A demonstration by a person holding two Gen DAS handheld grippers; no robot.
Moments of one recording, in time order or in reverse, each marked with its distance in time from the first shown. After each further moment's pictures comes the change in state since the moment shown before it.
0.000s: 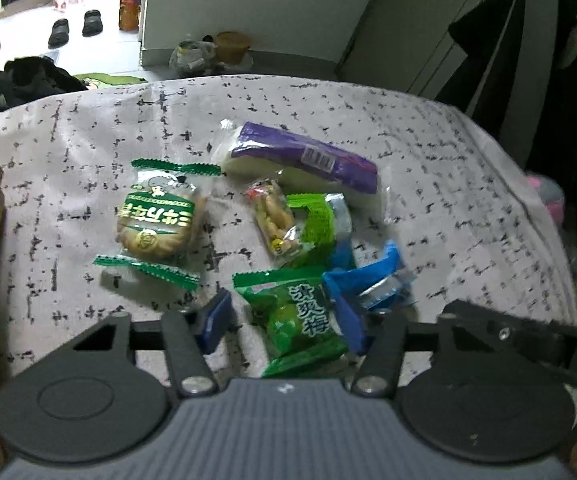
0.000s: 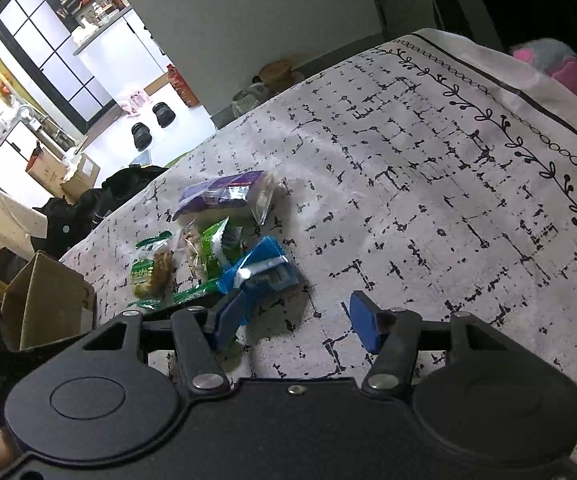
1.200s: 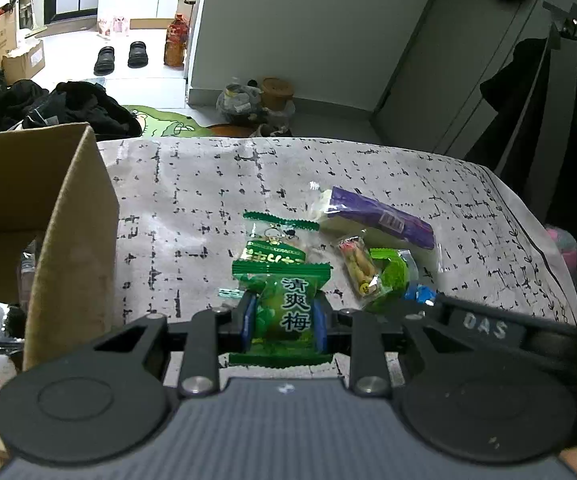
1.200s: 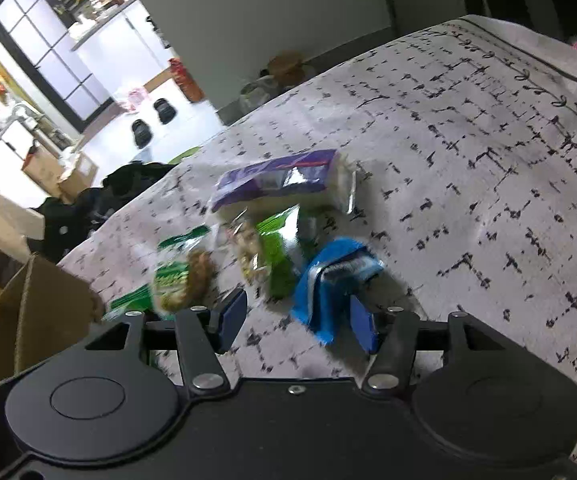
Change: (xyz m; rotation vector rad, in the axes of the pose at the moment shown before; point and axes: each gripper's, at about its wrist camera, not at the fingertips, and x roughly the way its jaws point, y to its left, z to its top) left arm -0.053 0.052 0.001 -0.071 -0.140 0.064; right arm 0.053 0.060 -0.005 0.015 -0.018 -0.052
